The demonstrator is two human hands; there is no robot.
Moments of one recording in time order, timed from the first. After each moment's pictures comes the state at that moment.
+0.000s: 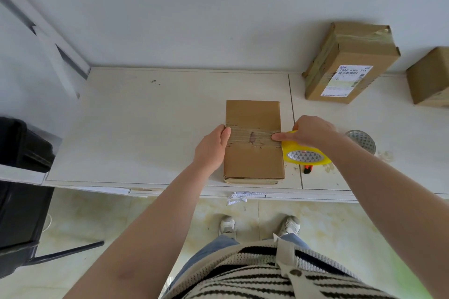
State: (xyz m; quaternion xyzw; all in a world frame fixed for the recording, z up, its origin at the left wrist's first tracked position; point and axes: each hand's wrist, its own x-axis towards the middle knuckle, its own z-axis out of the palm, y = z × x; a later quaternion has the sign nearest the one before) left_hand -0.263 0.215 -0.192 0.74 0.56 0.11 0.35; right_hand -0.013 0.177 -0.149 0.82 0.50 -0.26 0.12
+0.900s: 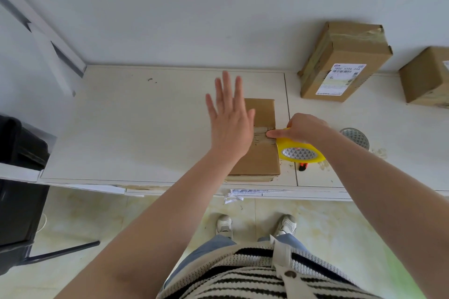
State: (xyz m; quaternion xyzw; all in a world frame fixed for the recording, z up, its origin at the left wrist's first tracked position) left_hand -0.204 0.207 -0.141 0.83 0.52 0.19 0.09; right_hand -0.013 0.180 -0.152 0.82 0.49 -0.27 0.13
